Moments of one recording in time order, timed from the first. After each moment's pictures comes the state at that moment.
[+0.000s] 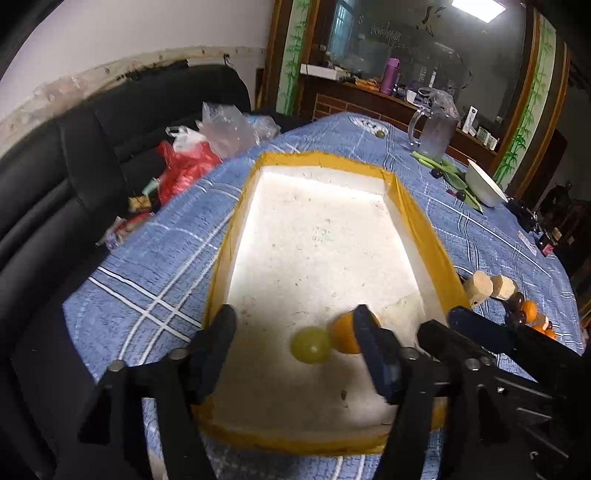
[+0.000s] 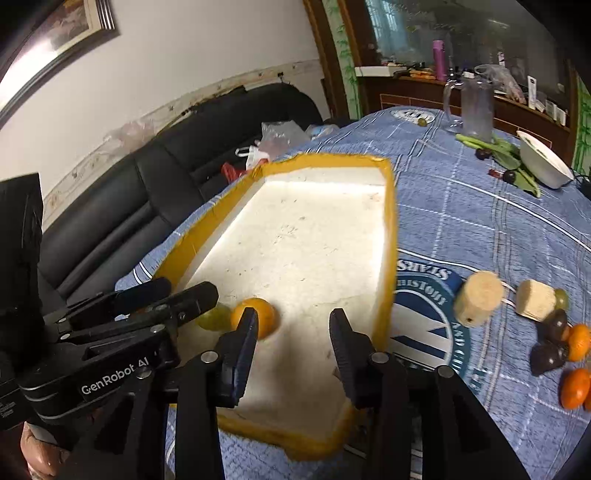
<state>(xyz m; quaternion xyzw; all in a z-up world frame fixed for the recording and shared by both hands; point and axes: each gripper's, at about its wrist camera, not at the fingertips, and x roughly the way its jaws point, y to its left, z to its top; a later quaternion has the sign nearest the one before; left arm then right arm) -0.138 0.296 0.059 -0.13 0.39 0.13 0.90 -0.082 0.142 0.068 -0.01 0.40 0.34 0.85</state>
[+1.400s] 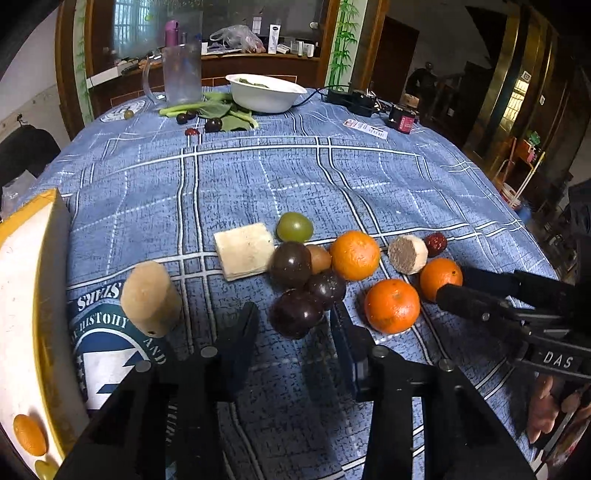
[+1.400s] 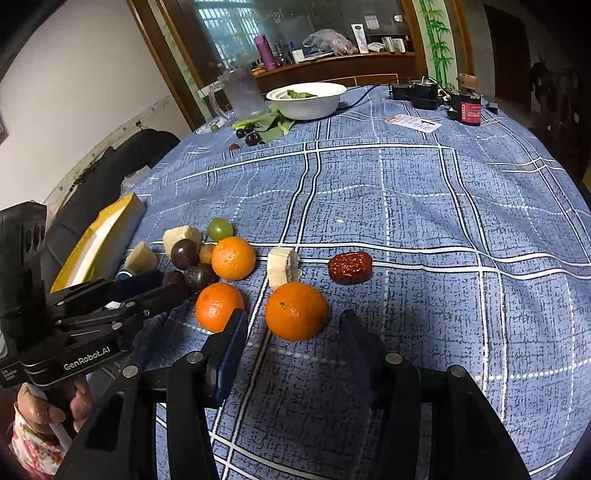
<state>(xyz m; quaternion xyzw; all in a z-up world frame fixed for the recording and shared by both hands) -0.022 0.057 0.020 0.01 0.45 -0.18 0.88 -0.055 -0.149 0.035 0.09 0.44 0.15 0.88</state>
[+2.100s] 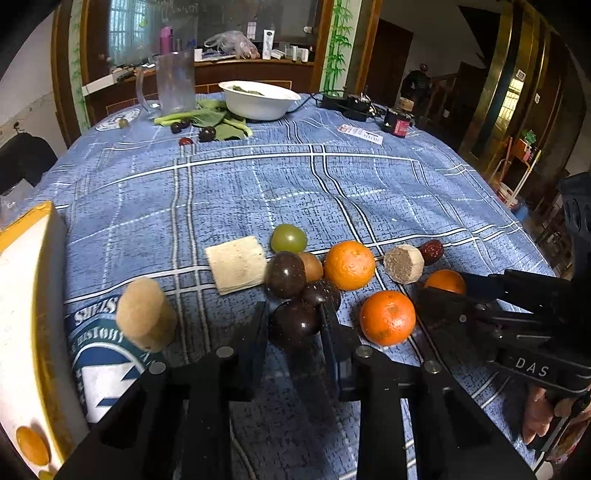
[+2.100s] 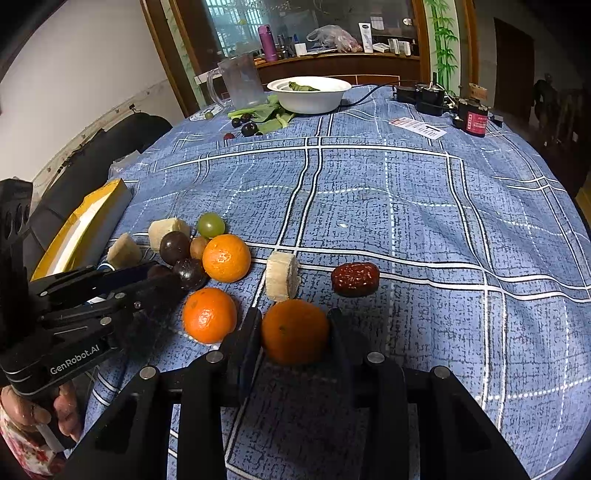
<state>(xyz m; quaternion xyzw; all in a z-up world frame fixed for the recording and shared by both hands) -0.024 0.052 0.027 0.02 0.43 -0.18 0.89 -0.045 -0.136 0.034 0.05 0.45 0.13 0.88</state>
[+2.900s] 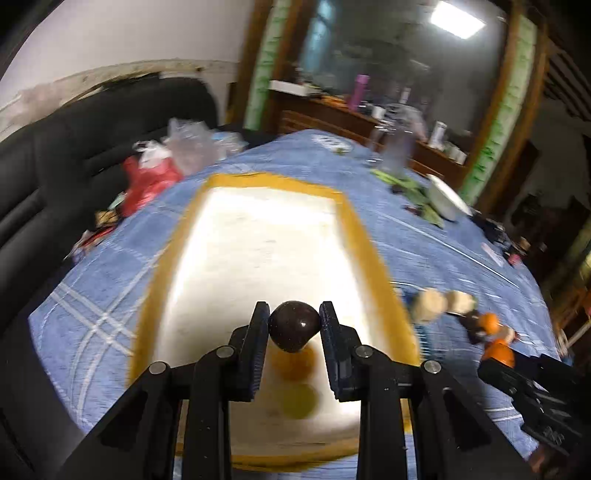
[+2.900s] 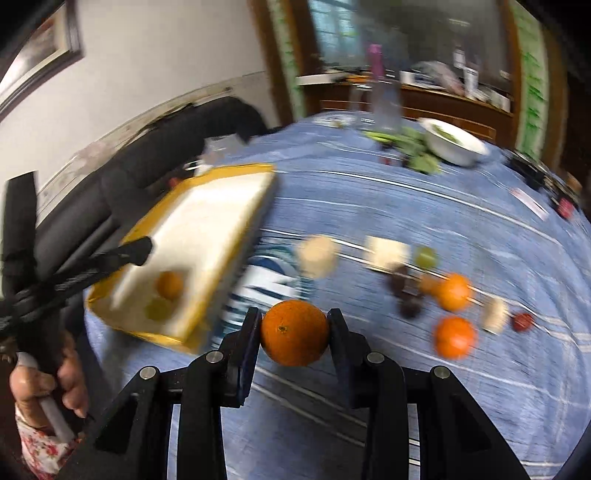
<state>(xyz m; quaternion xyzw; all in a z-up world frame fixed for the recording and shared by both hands) -0.121 0.276 0.064 -0.16 0.35 0.08 0.92 -0.097 0.033 0.088 -0.02 0.40 0.28 0.87</state>
